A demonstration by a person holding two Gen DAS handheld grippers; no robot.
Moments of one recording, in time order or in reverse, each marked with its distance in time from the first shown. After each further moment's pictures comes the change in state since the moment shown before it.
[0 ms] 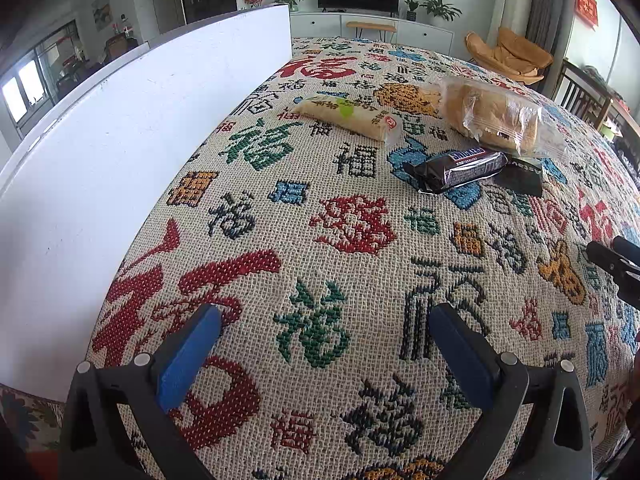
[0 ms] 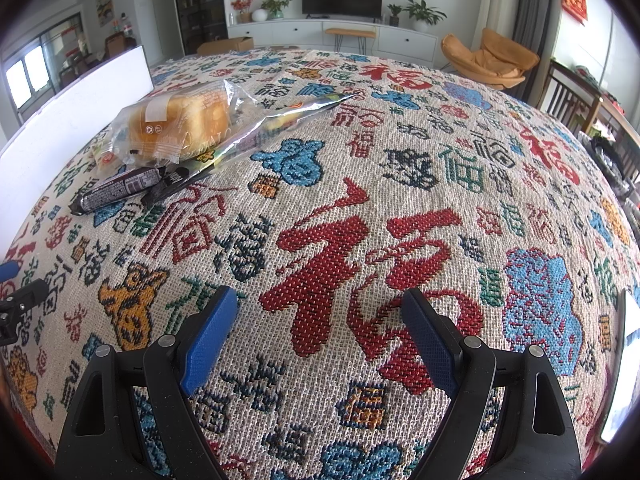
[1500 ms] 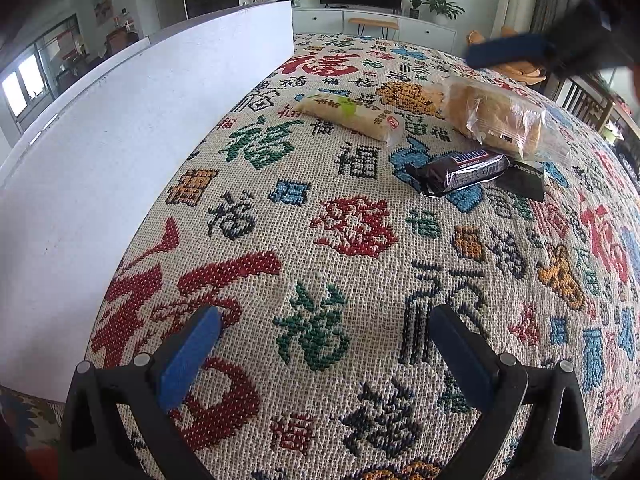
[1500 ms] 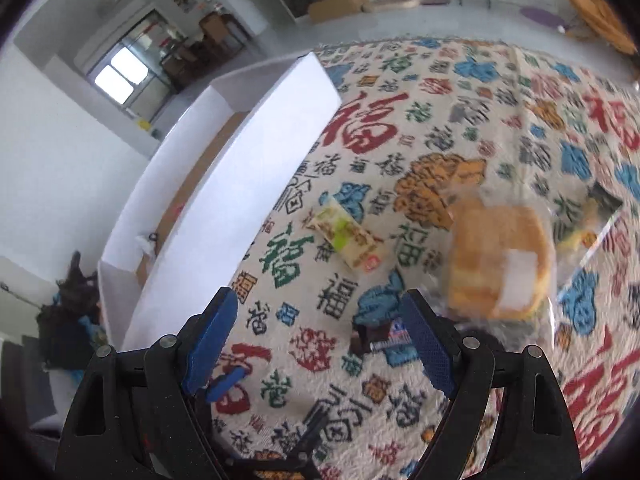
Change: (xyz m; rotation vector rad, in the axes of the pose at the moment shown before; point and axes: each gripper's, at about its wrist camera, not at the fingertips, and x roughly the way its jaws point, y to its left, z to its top) left arm 0.003 0.001 0.005 -0.013 0.017 -0.004; right arm 0.009 0.170 0.155 -0.056 0.210 0.540
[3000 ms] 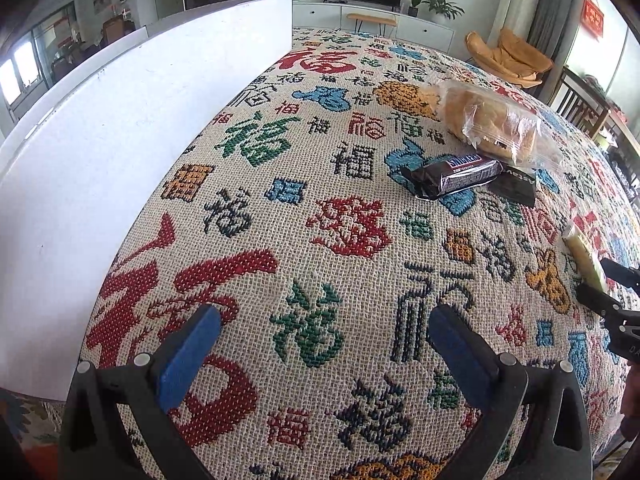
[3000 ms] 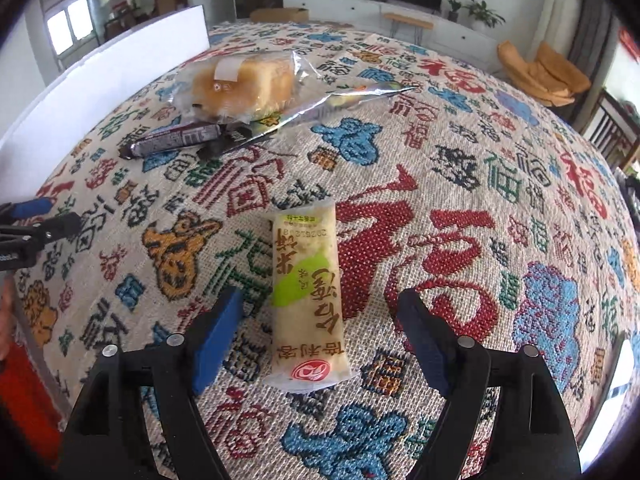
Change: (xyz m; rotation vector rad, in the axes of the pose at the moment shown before) left arm -0.003 0.001 0.004 -0.025 0.025 -0.046; right arm -0.057 -0.127 -0.173 -0.101 -0.076 -0.449
